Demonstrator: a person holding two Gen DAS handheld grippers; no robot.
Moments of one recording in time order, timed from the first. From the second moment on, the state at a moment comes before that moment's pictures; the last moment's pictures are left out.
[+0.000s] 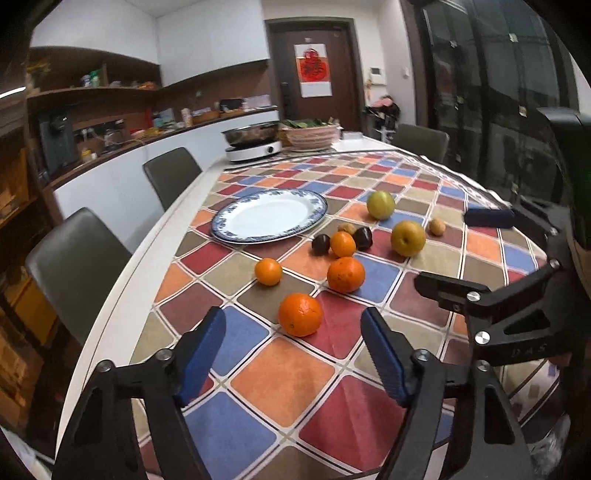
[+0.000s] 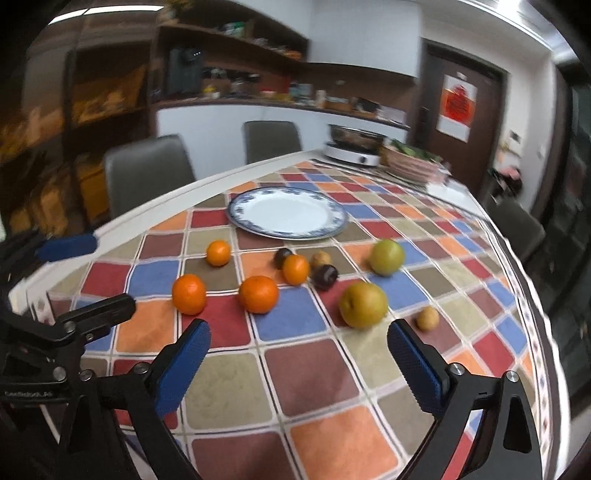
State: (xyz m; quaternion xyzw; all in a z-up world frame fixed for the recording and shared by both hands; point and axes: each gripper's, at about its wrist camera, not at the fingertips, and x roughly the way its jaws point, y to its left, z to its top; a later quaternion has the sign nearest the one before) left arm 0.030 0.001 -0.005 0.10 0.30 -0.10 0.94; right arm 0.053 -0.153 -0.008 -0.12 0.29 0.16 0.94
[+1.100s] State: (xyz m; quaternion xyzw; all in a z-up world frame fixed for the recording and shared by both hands) left arm 0.106 0.008 -0.051 0.06 0.41 -0.19 0.89; right arm 0.147 -0.102 -0.055 -0.16 0.39 0.28 0.86
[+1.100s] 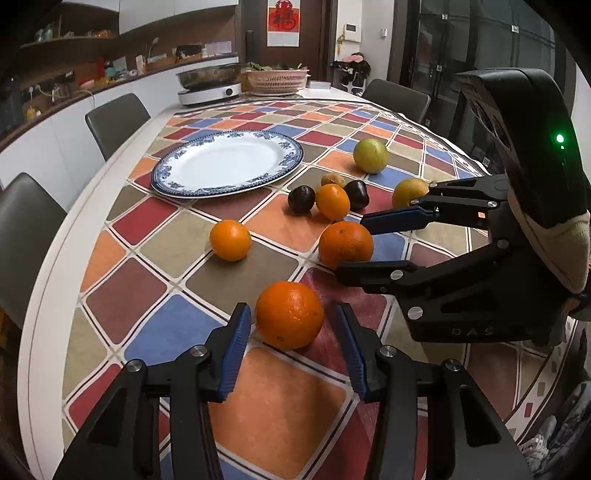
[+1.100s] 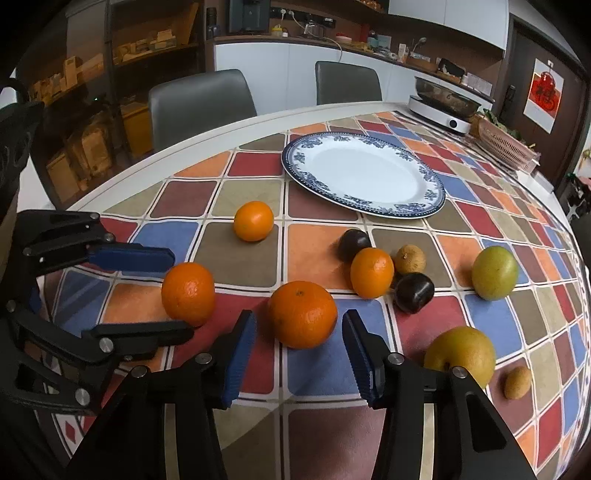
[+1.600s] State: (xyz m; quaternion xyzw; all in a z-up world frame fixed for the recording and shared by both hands) left arm 0.122 0.016 -0.056 0.01 0.42 -0.18 0.89; right arm 0.160 -0.103 -0.062 -0.13 0.43 0.28 0.85
